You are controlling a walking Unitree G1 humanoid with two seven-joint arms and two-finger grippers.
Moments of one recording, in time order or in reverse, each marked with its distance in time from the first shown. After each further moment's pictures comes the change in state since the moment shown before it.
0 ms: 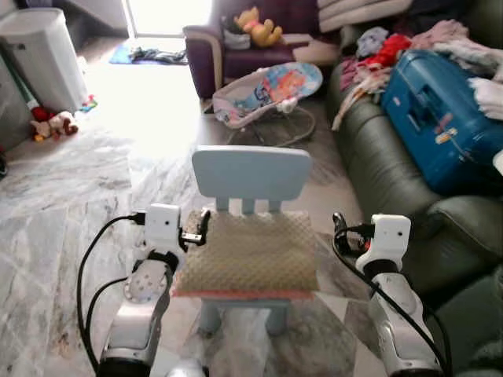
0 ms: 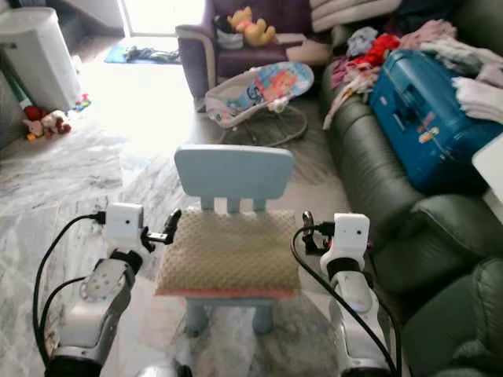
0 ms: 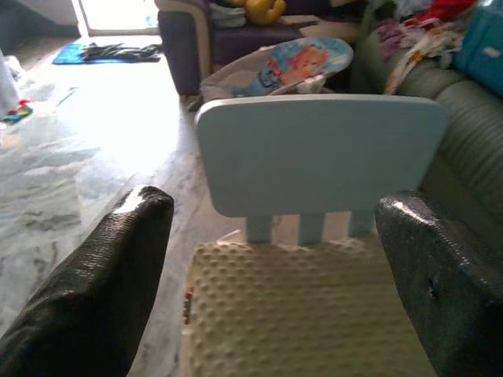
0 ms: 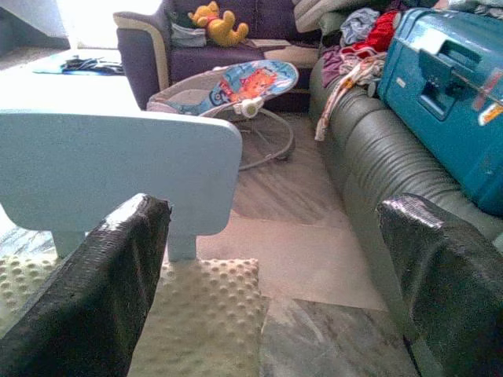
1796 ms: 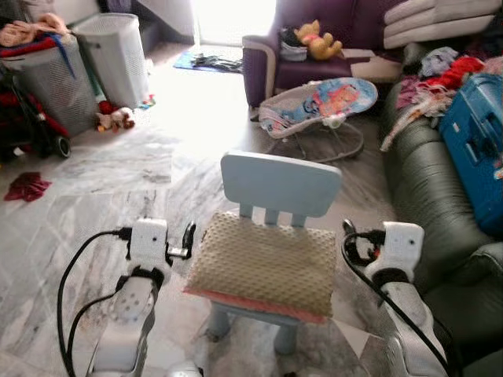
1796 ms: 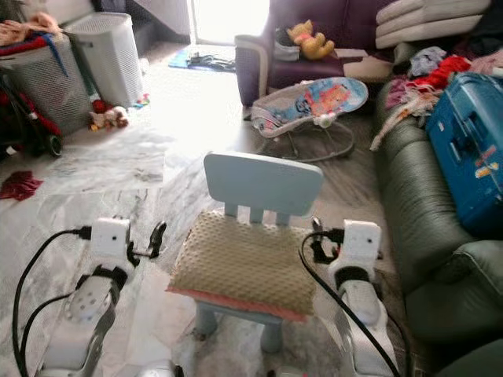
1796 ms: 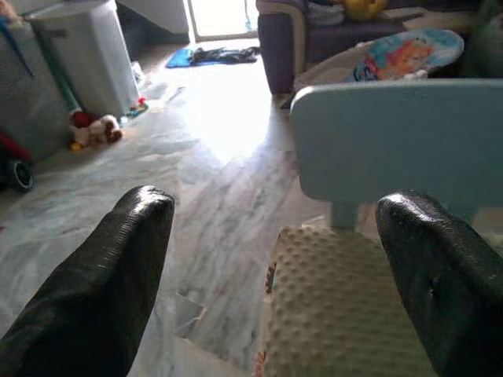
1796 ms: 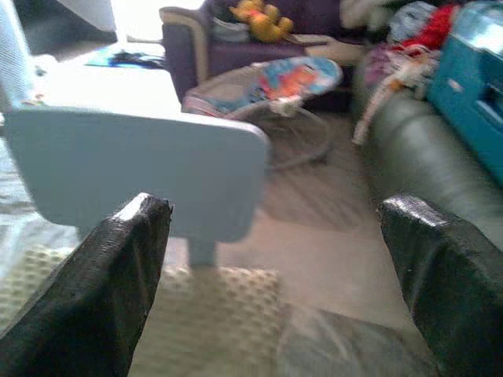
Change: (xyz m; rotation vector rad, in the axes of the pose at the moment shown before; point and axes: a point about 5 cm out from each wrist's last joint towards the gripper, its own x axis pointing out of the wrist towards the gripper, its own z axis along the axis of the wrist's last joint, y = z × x) left arm -0.025 0.021 -0.014 0.091 0.020 0.076; right arm -0.021 -0.008 -0.003 0.017 0.059 -0.088
